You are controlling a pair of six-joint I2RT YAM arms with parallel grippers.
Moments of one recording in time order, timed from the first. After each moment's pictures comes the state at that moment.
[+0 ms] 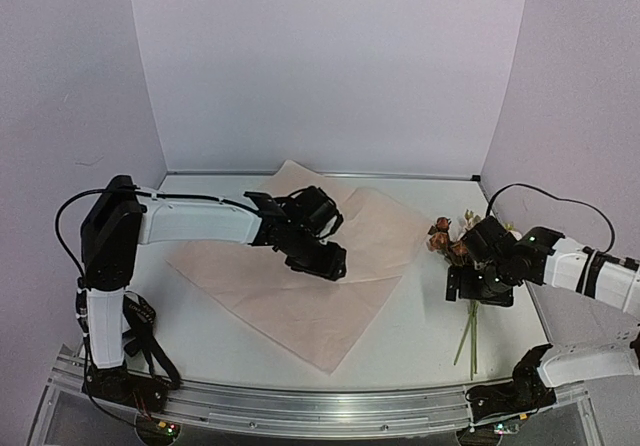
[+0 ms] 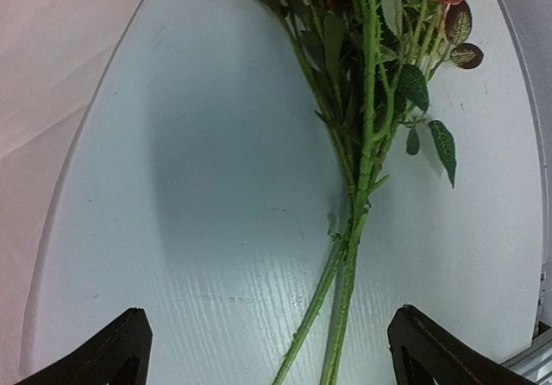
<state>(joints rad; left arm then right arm) -0.99 2.01 1.54 -0.51 0.06 -0.53 0.60 1.11 0.74 -0.86 0.28 0.72</state>
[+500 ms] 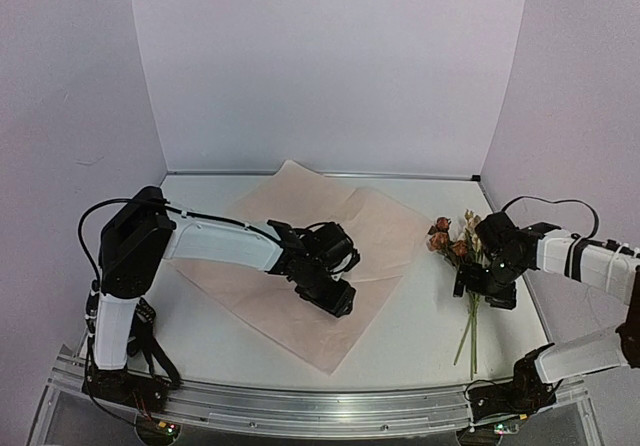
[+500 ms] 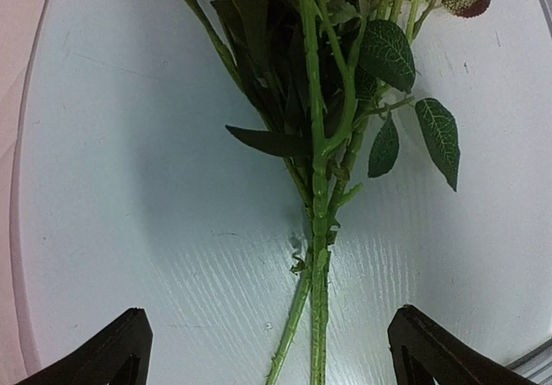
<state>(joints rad) -1.09 2.11 1.51 -0.49 0.10 -0.43 0.33 1.23 0.73 -0.80 0.08 0.62</state>
